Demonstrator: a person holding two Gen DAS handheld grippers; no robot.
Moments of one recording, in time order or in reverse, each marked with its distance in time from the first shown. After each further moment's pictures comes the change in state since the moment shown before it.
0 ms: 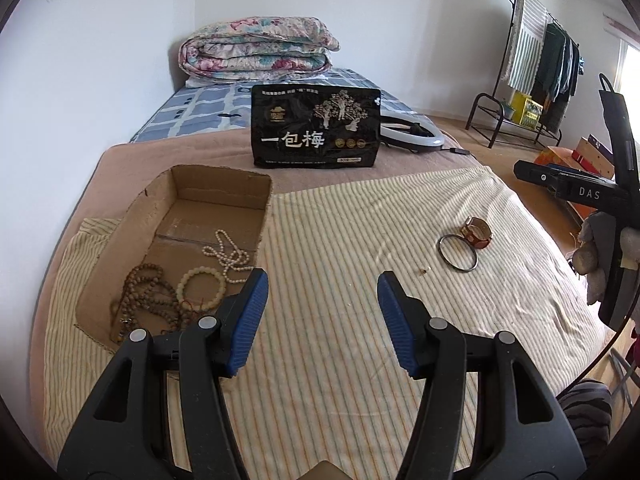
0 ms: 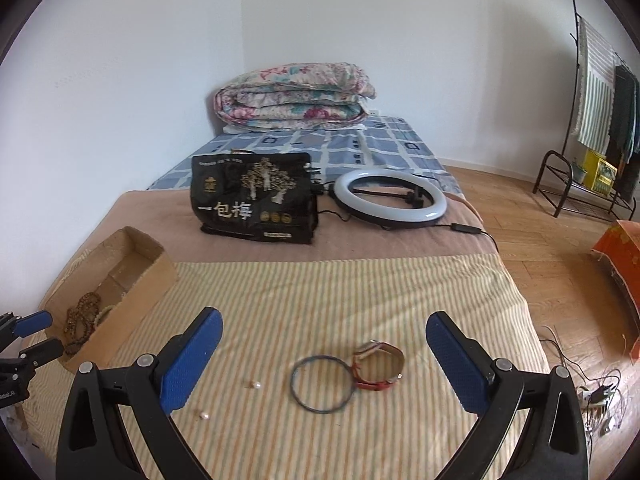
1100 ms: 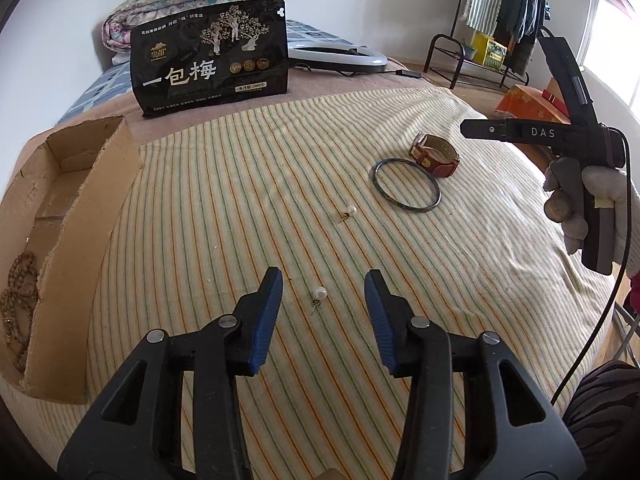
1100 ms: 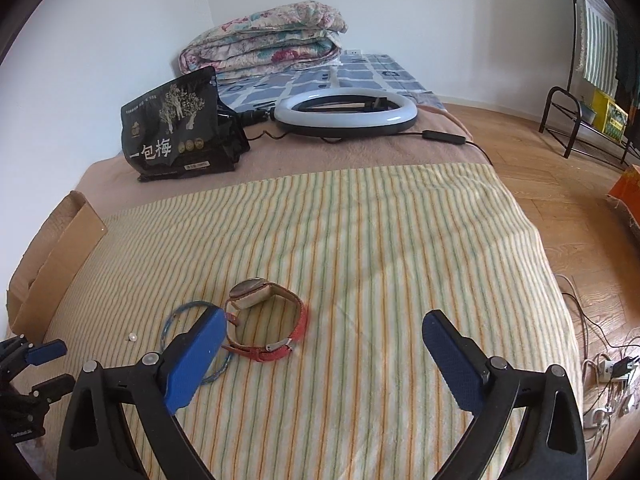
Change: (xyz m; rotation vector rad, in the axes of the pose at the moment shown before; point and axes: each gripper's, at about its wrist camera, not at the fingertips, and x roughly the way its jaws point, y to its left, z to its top) left arm 0.110 -0.092 -0.042 0.127 0.156 -0.108; right arm 0.092 -0.100 -0.057 0.061 0.160 0.091
